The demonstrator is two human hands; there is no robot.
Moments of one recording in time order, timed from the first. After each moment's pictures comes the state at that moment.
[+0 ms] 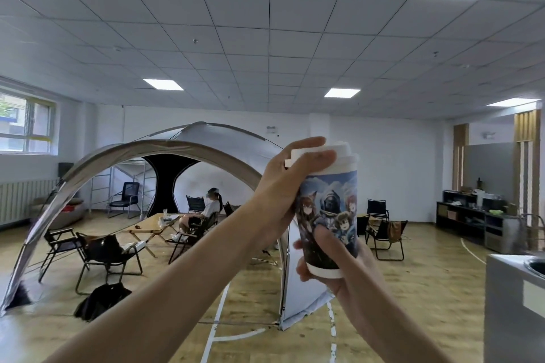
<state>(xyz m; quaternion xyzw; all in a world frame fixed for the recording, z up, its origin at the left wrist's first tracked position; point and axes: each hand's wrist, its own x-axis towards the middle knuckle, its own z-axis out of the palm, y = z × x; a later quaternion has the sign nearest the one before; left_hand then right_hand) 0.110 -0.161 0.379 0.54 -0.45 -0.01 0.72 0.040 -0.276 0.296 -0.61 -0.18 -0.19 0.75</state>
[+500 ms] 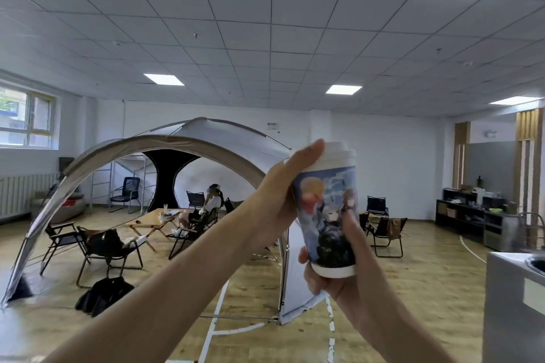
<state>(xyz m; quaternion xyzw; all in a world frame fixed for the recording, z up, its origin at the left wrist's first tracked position) 0.118 -0.153 0.370 0.53 -0.45 -0.11 0.71 0.045 -0.277 0.289 -0.56 -0.20 -0.11 0.80</state>
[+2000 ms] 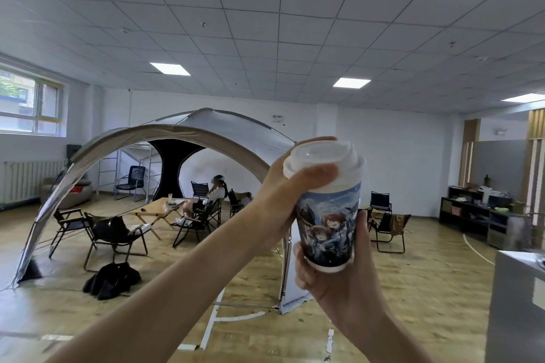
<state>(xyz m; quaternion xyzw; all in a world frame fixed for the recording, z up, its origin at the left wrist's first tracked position) 0.120 -0.150 0.351 0.50 -0.47 -0.04 0.72 0.074 -0.266 0.265 -0.45 -0.22 -0.04 0.86</state>
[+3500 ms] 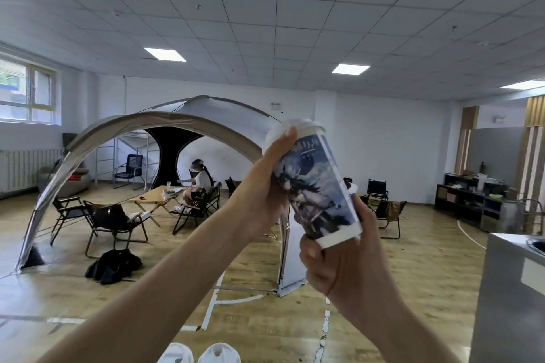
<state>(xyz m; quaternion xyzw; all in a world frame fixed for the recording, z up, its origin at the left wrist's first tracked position) 0.124 -0.141 0.341 0.45 -0.38 -0.10 0.80 0.045 -0.266 0.276 -0.49 -0.15 -0.02 0.86</state>
